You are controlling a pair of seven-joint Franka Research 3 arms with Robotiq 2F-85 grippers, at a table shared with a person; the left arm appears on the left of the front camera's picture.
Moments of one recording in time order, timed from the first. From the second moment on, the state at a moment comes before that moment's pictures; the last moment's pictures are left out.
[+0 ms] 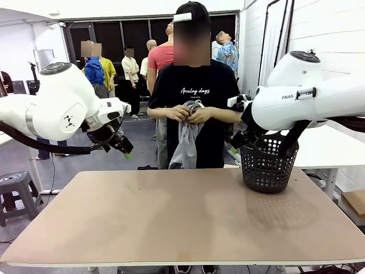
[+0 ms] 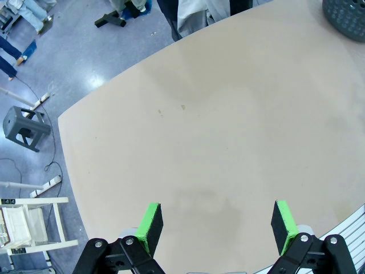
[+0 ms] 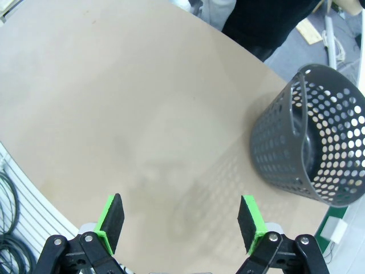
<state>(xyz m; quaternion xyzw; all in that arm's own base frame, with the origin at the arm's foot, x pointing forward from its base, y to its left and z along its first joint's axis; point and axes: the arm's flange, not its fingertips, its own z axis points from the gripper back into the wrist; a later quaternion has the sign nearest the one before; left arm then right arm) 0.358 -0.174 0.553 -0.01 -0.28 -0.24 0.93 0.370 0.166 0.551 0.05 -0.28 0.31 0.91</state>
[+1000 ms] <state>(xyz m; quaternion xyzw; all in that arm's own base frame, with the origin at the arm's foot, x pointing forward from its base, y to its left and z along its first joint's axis) 0.358 -0.174 0.553 -0.01 -0.28 -0.24 0.93 0.370 0.166 0.551 0.05 -0.28 0.31 0.91</state>
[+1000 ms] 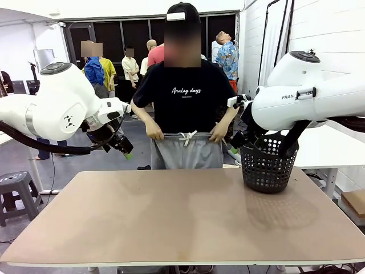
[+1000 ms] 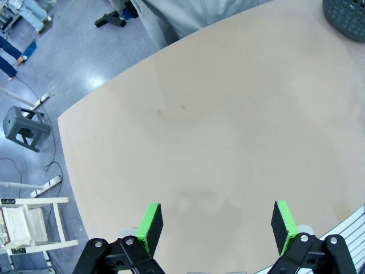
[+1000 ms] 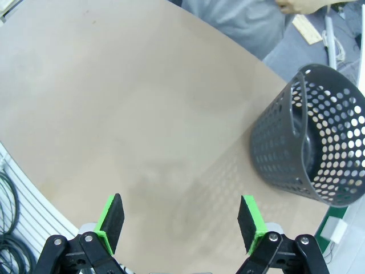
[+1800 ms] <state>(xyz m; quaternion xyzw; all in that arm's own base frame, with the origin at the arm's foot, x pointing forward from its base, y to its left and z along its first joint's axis) 0.358 -0.174 0.553 -0.01 -0.28 -0.24 0.93 0.370 0.166 0.551 0.05 -0.28 0.31 0.91</state>
